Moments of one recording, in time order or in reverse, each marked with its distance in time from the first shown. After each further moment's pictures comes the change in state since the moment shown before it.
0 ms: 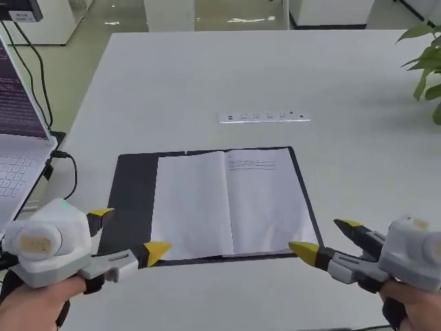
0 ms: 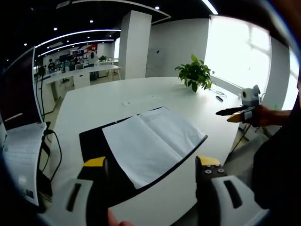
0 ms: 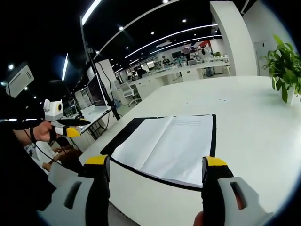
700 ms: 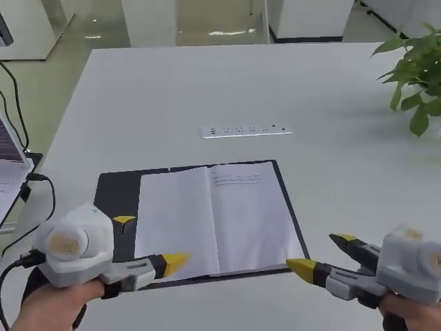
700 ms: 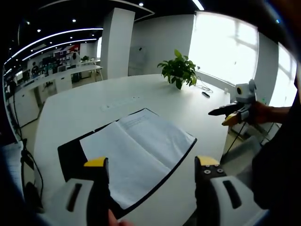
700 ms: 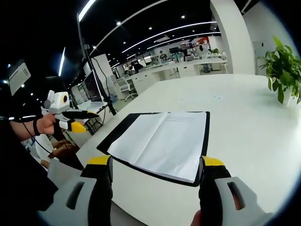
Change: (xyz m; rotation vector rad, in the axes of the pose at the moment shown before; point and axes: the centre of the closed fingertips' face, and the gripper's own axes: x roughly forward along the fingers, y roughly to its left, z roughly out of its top) left arm 0.056 -0.031 0.026 0.063 0.025 -0.147; right arm -0.014 -0.012 -0.001 -0.016 0.054 -0.037
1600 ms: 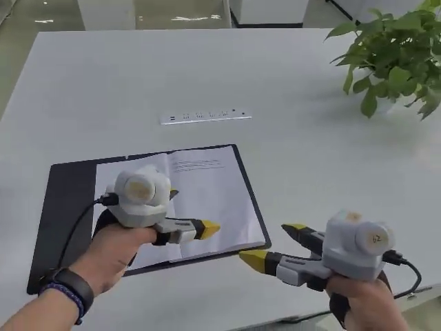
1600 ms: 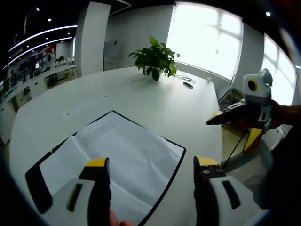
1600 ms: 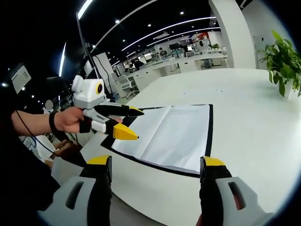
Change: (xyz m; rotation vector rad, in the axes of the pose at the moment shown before) left arm 0.135 -0.068 0.009 0.097 0.076 -0.188; right arm -0.004 0.010 -0.015 0.033 0.028 0.022
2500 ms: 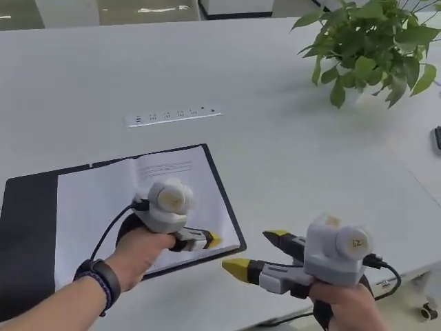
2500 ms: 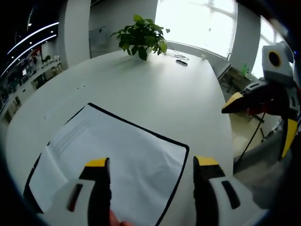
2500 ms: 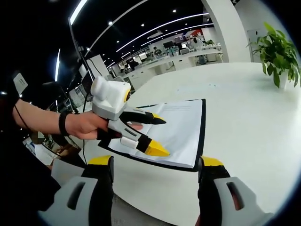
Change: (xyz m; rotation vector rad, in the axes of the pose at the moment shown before) left arm 0.093 -0.033 -0.016 0.139 0.177 -0.044; right arm -0.008 -0.022 -0.010 0.058 0.009 -0.023
